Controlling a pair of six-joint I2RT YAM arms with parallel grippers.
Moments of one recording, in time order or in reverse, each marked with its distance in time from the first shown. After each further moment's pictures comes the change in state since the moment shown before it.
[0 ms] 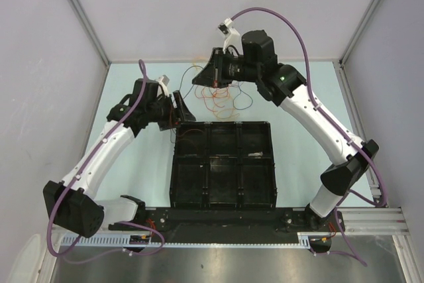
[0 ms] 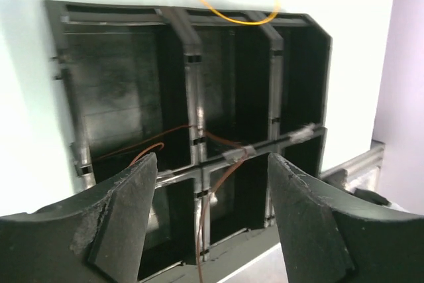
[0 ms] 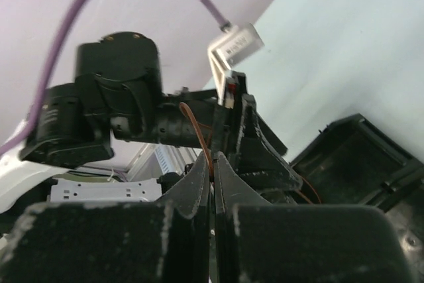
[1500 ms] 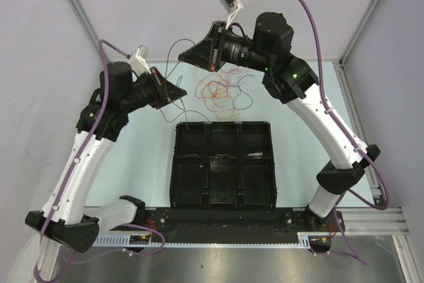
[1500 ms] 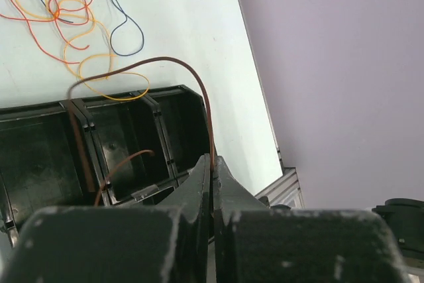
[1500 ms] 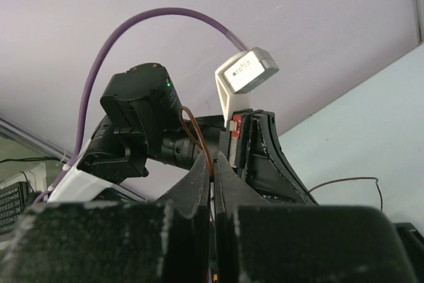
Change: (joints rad) left arm 0.000 -0.113 0.267 0.036 0.058 -0.098; right arm 0.066 0.038 0.279 0.087 -0.021 0.031
